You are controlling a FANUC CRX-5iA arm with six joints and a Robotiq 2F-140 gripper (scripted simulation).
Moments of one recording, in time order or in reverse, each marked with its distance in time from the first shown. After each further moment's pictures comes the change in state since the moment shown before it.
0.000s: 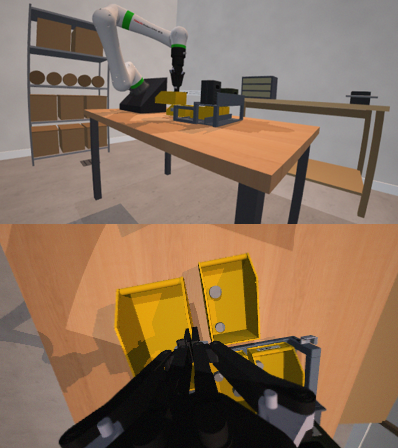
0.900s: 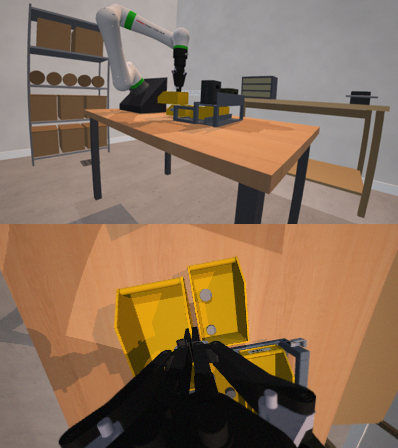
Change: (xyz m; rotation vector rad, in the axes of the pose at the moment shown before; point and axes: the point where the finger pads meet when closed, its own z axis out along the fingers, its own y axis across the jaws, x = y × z) arm 0.003 0.023 0.000 0.000 0.000 0.000
